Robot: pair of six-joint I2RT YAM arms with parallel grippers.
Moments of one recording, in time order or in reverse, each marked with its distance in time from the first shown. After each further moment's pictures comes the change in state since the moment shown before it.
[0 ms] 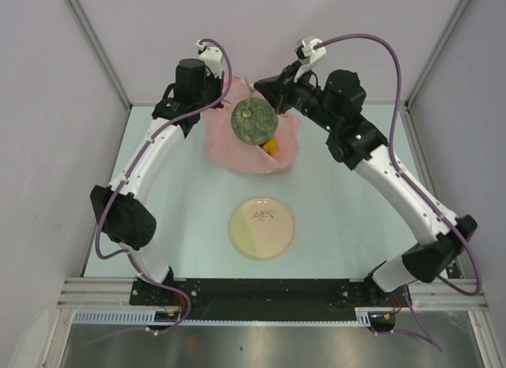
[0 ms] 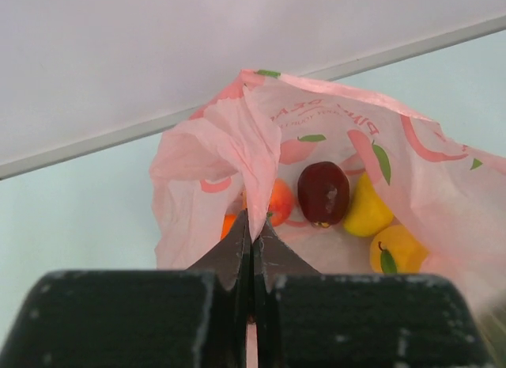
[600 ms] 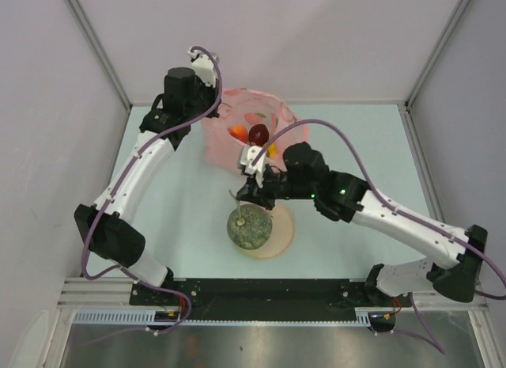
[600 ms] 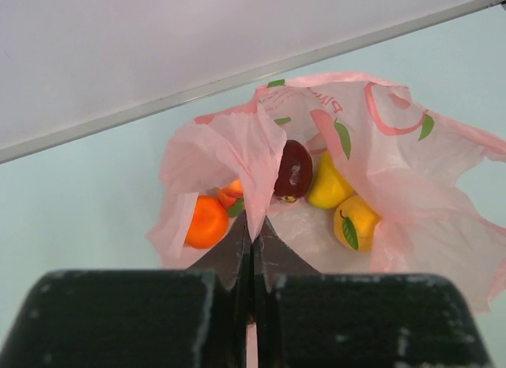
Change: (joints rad) left arm 0.001 -0.144 -0.132 0.000 0.095 -0.038; right arm 0.377 -0.279 -0.393 -0.319 -0.151 -0.374
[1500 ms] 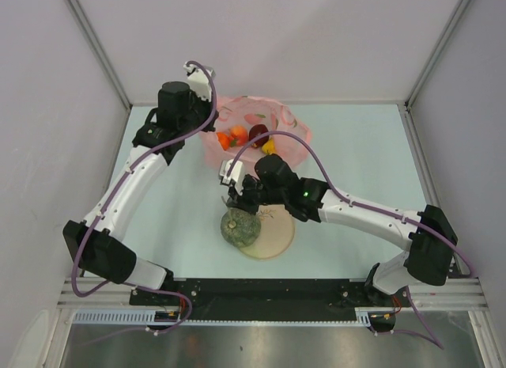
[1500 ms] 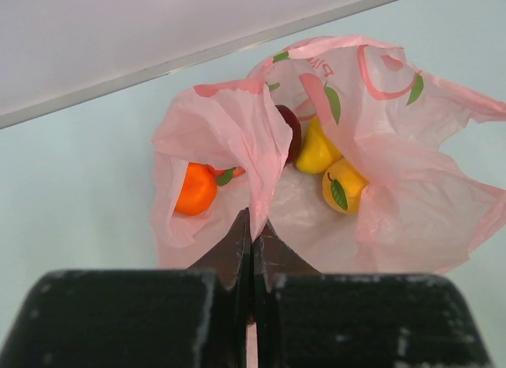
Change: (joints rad) left arm 0.000 -0.146 -0.179 0.002 0.035 -0.006; right arm 0.024 0.224 -0.121 0.190 0.049 -0.021
